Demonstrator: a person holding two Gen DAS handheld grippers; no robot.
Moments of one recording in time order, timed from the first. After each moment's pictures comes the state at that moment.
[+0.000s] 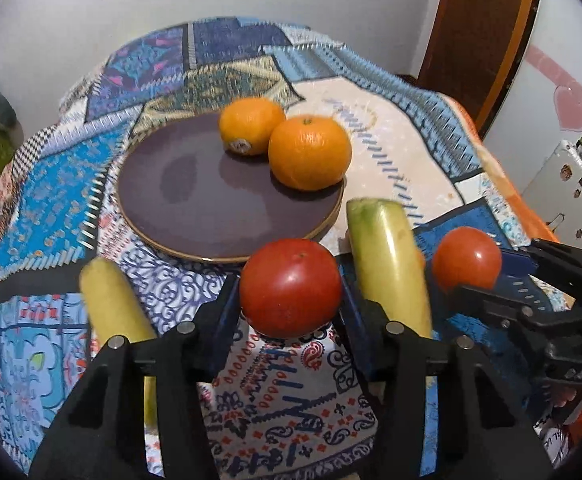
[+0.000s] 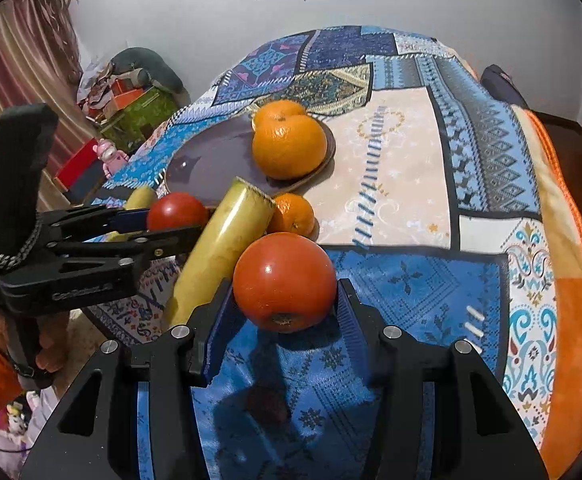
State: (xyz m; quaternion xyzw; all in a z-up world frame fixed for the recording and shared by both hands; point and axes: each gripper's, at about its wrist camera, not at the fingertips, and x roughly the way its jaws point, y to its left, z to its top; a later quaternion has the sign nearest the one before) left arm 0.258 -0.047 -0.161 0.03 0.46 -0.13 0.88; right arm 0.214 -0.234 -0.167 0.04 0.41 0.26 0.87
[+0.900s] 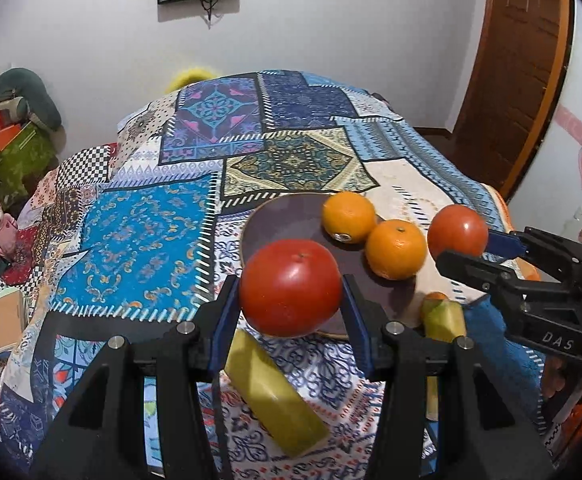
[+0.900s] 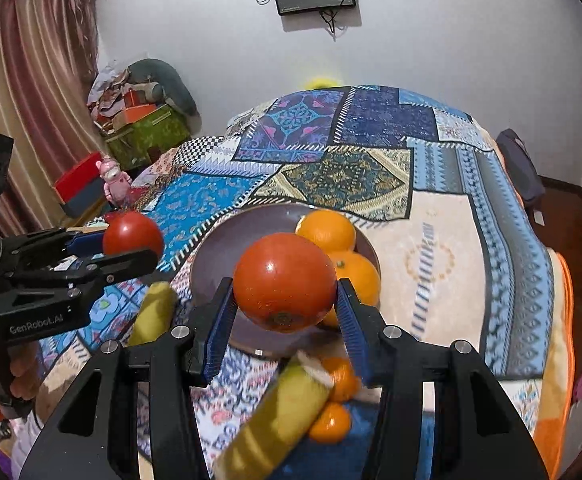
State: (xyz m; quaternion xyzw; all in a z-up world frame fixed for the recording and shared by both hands) left arm 0.282 0.031 -0.098 0.00 0.40 -0.06 0.92; right arm 0.284 -0.159 -0.113 -0.01 0.34 0.27 0.90
